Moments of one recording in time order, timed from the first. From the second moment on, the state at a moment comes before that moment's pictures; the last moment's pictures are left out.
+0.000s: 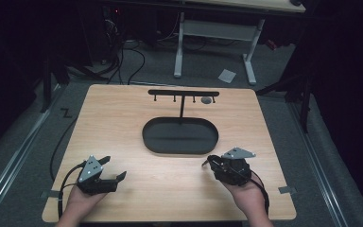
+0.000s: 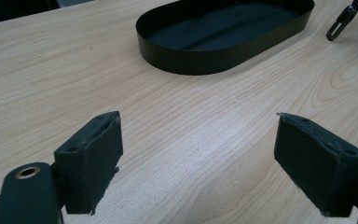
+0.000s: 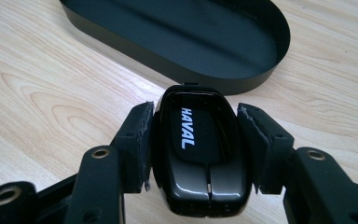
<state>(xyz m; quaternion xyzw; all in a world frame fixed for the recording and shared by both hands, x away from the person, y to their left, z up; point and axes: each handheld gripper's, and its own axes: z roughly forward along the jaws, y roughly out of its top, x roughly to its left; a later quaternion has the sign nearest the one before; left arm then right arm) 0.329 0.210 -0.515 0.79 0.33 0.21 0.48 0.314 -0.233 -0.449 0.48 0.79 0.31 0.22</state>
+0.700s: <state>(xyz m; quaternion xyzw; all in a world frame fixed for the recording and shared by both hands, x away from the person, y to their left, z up) 0.329 0.209 -0.515 0.79 0.33 0.21 0.47 0.338 -0.236 -0.419 0.47 0.79 0.32 0.24</state>
